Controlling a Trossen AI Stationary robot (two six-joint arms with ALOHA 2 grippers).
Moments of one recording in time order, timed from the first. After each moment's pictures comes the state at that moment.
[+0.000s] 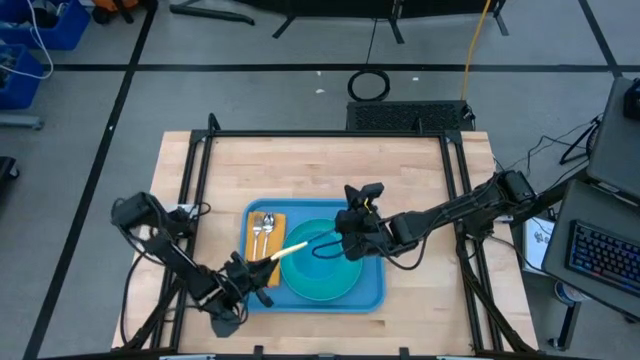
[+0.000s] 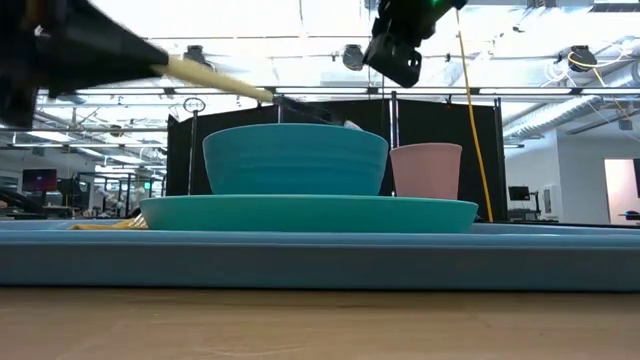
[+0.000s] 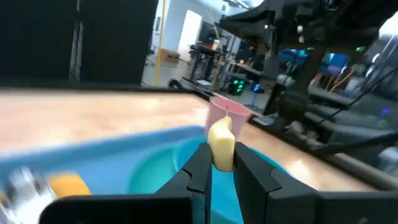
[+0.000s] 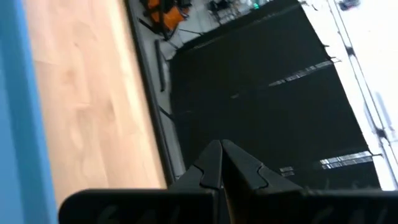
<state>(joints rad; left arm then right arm) -0.88 1.76 0.71 0.45 -1.56 -0.96 0.30 1.67 1.22 -0.39 1.33 -0.32</state>
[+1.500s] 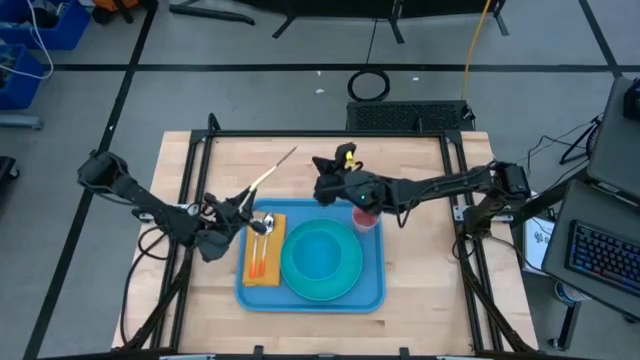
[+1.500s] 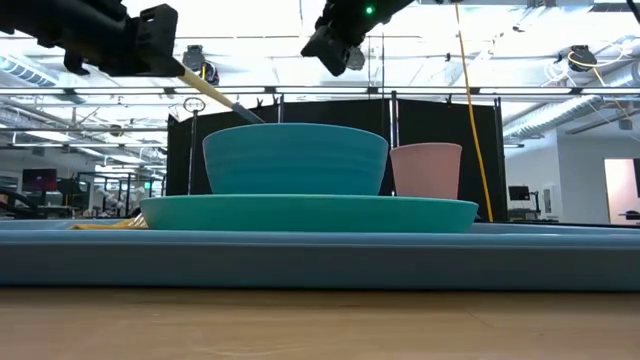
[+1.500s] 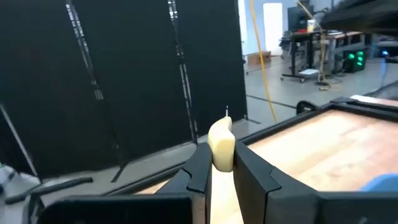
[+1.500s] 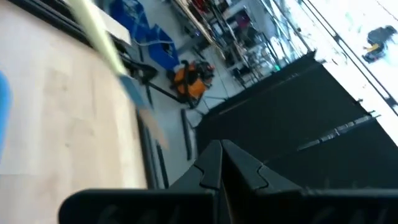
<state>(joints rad) -0.53 1.17 0.43 0.47 -1.58 -0.18 0.03 1.67 1.22 0.26 0.78 -0.83</state>
